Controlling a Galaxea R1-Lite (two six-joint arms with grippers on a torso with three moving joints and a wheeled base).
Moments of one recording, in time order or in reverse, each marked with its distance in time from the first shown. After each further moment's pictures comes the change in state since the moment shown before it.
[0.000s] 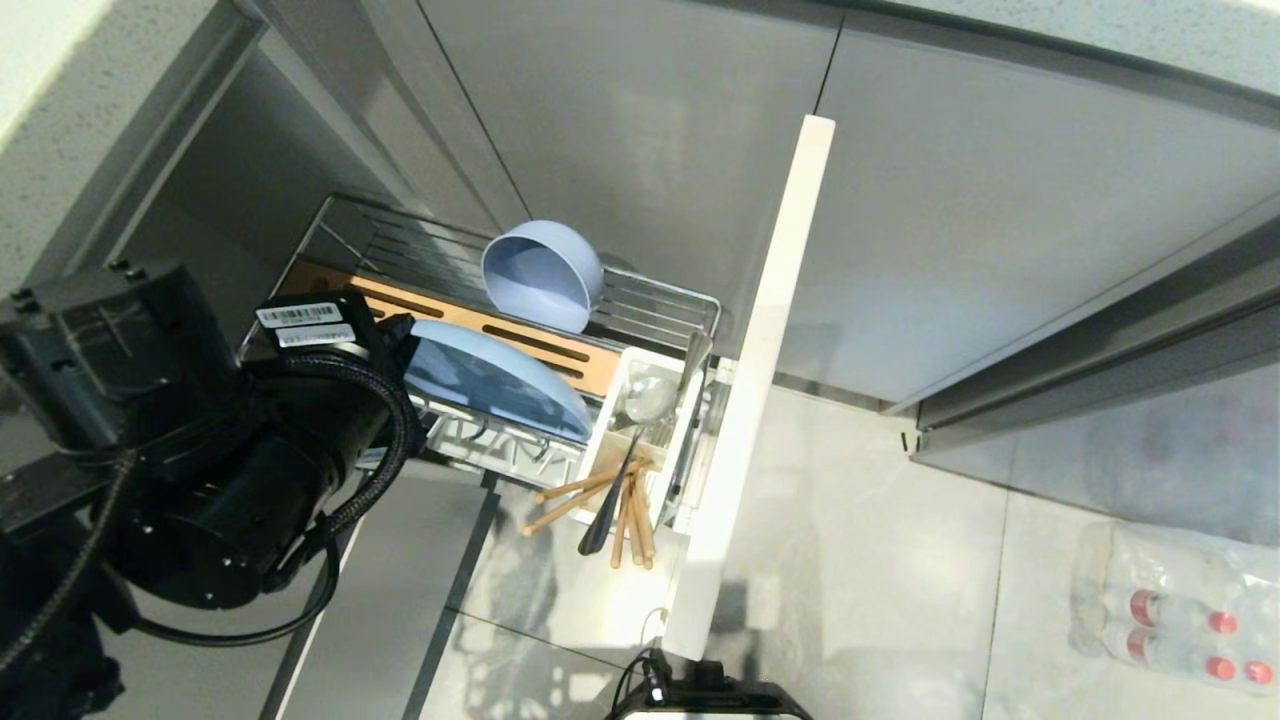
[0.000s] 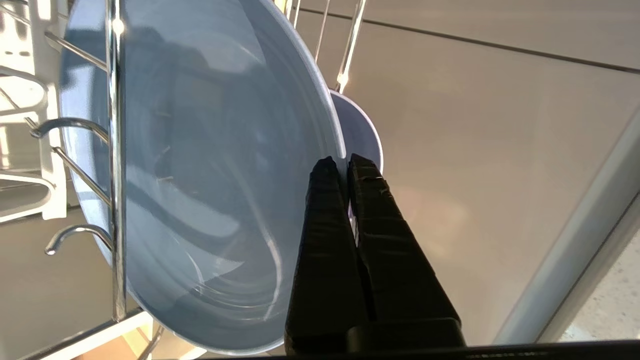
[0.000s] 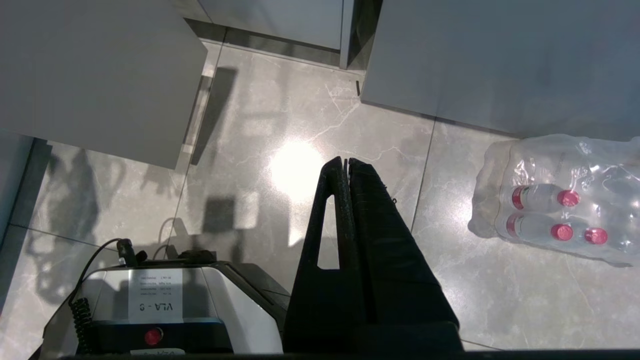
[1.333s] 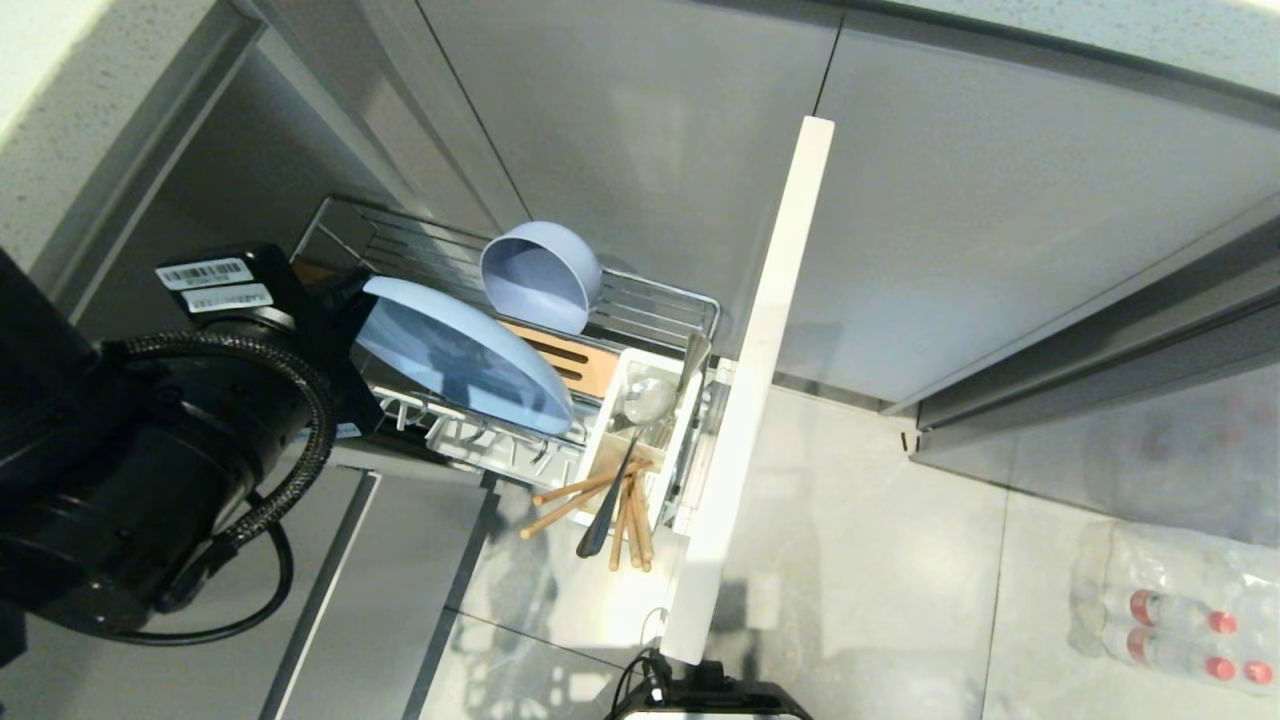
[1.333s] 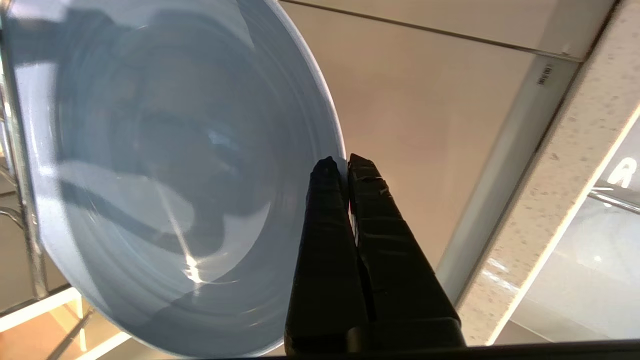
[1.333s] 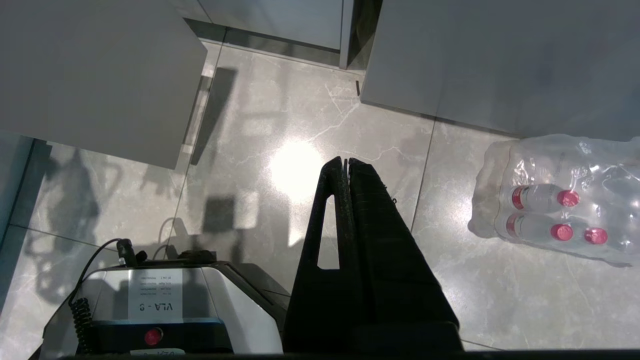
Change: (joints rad) left arm -0.054 -0.113 0.008 -0.037 0.008 0.064; right arm 0.000 0.000 0.000 0.000 0.000 0.000
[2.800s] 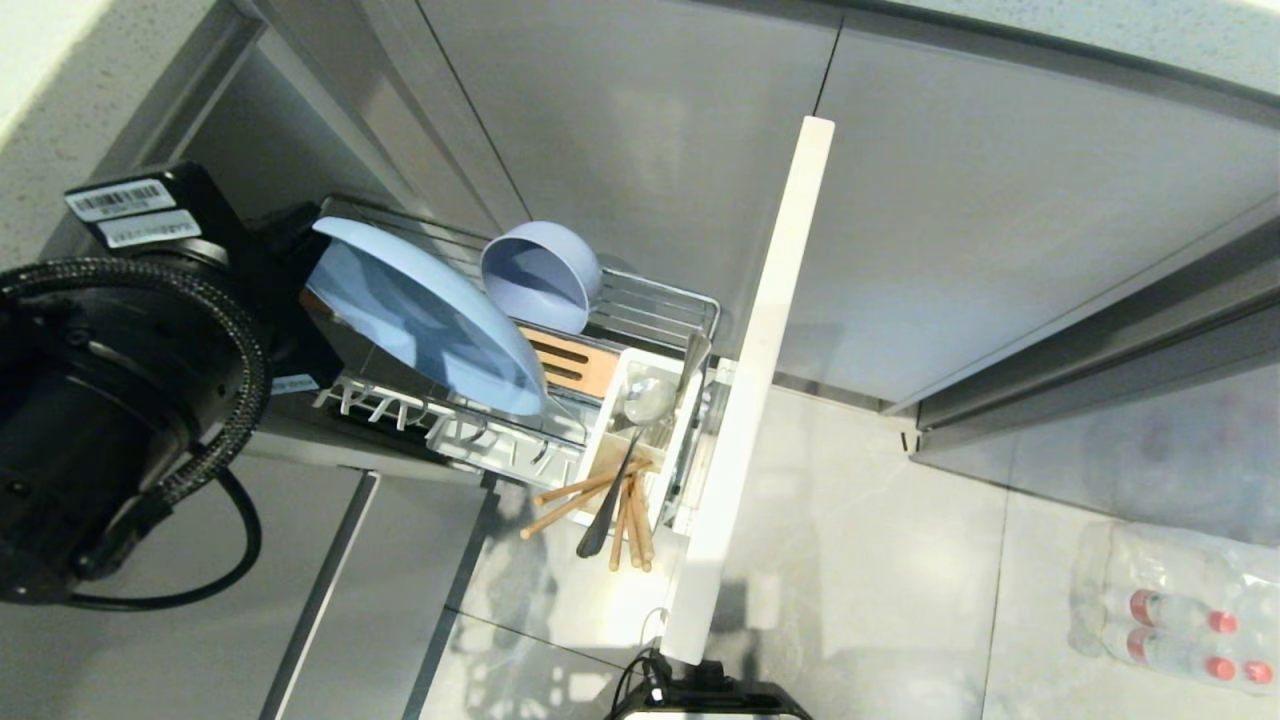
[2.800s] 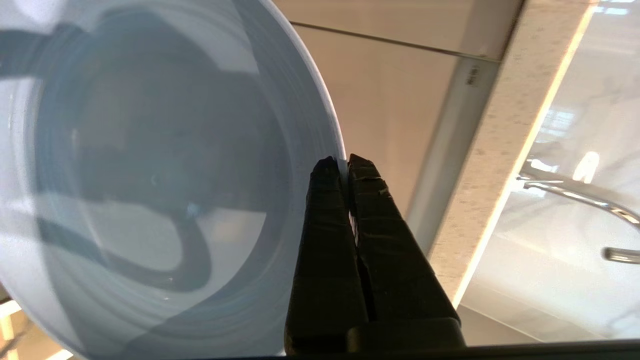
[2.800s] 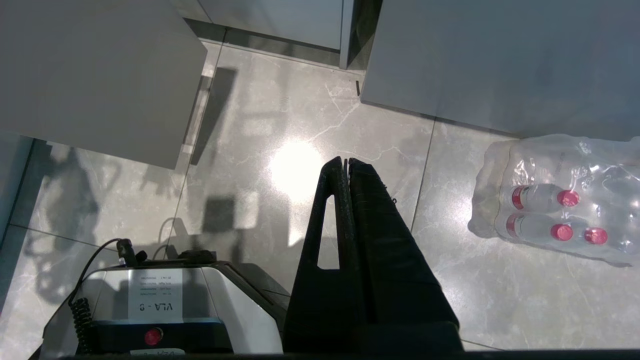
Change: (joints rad) left arm -0.042 -0.046 -0.076 0.010 0.050 0.082; right arm 0.000 0.000 0.000 0.000 0.000 0.000
